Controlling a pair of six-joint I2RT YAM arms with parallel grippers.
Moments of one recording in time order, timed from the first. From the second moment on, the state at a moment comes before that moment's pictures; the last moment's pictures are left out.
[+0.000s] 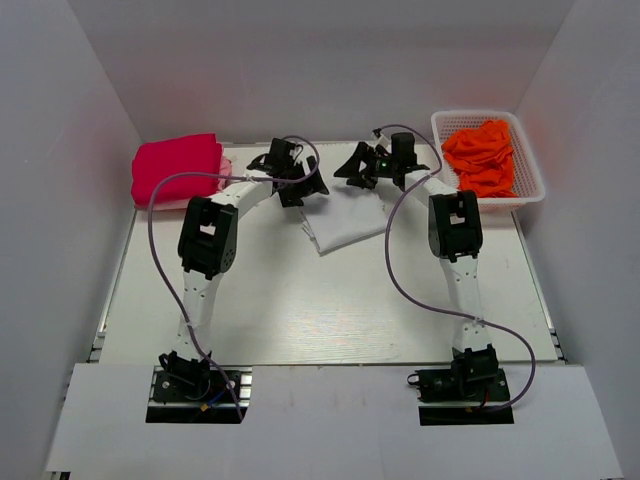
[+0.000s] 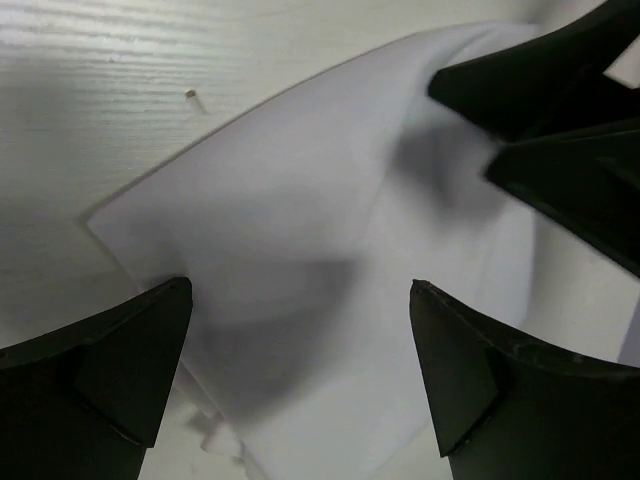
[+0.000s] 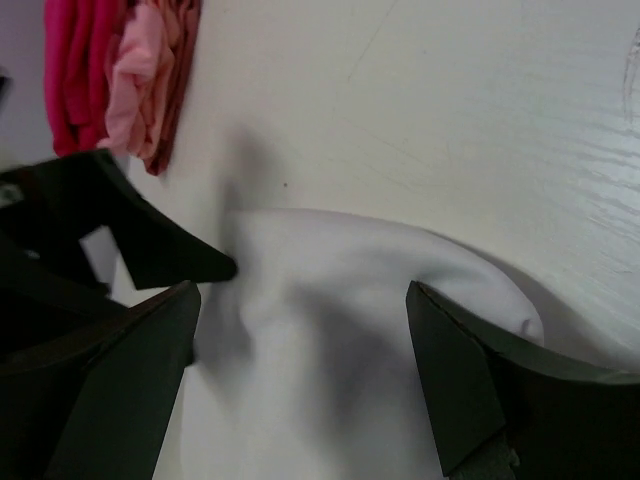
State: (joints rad) left arm -0.38 2.29 1.87 -0.38 0.25 -0.64; right arm 0.23 2.58 2.06 0.00 -0.85 0.57
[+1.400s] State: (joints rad) left arm -0.39 2.04 1.58 -0.59 0.09 -0.44; right arm 0.23 1.62 1.16 -0.05 -0.69 0.48
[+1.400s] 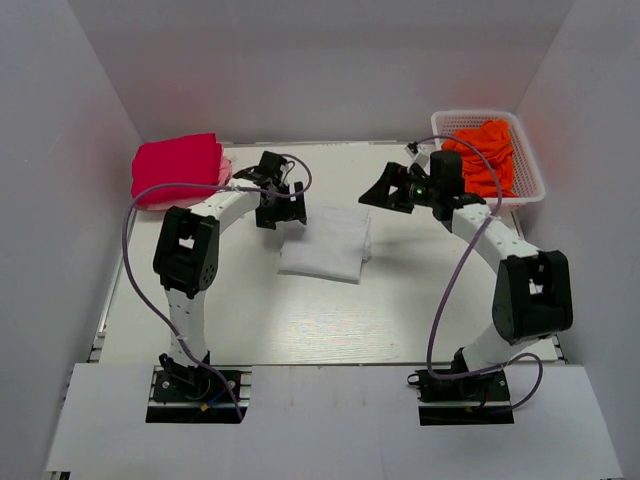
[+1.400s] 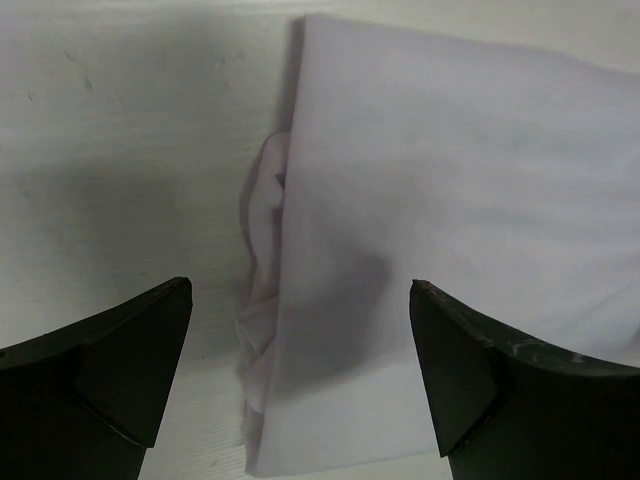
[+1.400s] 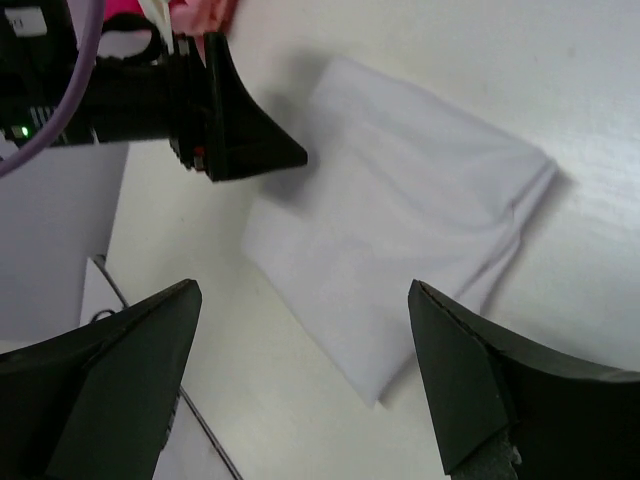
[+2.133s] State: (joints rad) left arm -0.51 2.10 1.53 -0.55 -0.02 -0.46; right arm 0.23 1.28 1.02 -0.34 -0.42 0.36
